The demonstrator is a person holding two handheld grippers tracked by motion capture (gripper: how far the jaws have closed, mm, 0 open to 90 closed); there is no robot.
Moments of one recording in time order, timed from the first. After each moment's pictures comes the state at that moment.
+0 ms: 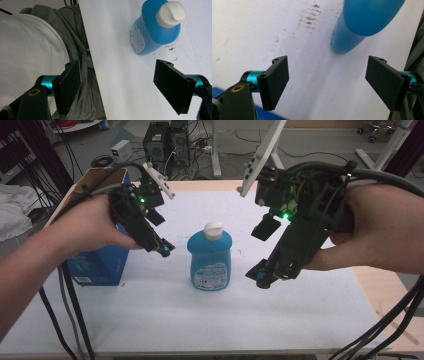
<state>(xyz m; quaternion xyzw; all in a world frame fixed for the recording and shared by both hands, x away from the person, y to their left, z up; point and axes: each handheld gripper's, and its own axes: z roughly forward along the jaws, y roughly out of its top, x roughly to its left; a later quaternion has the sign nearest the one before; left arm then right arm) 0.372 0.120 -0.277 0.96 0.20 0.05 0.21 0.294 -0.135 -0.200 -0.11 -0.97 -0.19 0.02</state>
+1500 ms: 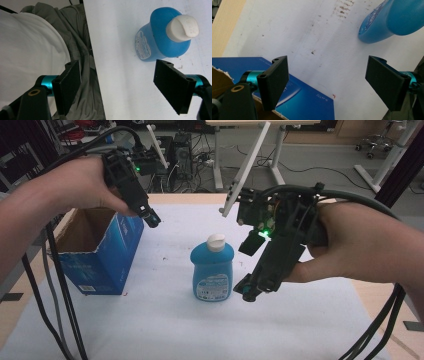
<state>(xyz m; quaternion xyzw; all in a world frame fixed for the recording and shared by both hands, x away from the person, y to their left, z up) 0.408 0.132 -0.222 0.96 0.26 0.07 0.13 0.295 -0.114 -0.204 -0.08 -0.98 -0.18 0.03</state>
